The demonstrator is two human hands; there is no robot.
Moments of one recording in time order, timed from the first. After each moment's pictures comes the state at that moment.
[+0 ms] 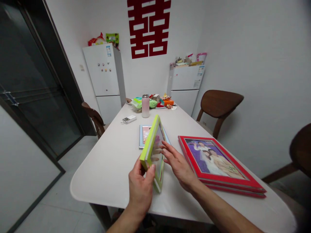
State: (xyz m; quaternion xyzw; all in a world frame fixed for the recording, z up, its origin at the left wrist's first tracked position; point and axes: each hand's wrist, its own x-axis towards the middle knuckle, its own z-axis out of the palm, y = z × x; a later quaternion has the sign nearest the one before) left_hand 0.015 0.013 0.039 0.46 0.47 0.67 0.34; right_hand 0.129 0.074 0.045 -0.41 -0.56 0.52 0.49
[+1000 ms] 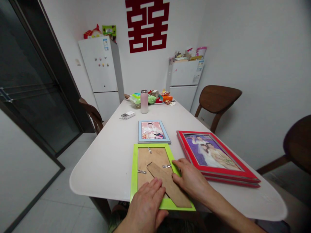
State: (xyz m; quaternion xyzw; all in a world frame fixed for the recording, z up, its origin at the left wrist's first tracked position) left_hand 0.000 -0.028 -0.004 0.85 0.47 0.22 0.14; right_hand 0.175 0.059 -0.003 -0.55 -0.80 0.12 0.19
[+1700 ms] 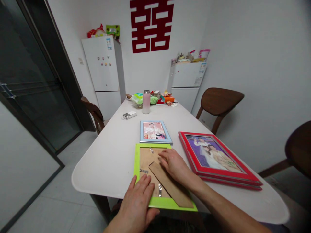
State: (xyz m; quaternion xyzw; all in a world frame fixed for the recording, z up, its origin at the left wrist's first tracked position) left_hand -0.016 -0.033 0.017 0.82 0.55 0.08 0.14; right_hand 0.134 0.087 0.008 -0.47 -0.86 0.05 0.20
